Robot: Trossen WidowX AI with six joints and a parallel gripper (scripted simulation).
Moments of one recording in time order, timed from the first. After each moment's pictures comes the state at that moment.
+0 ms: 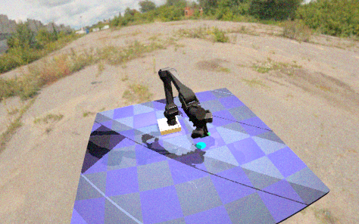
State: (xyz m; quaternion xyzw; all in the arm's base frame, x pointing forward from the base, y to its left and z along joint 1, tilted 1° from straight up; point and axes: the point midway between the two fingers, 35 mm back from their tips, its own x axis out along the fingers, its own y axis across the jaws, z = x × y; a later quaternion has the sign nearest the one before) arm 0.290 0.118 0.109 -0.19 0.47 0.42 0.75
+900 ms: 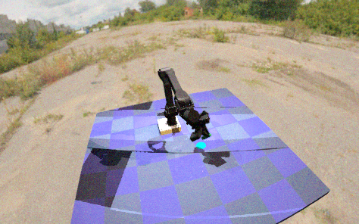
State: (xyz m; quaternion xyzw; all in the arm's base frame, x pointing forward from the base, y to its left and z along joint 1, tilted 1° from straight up) arm 0.298 0.115 0.106 -0.13 0.41 0.44 0.79
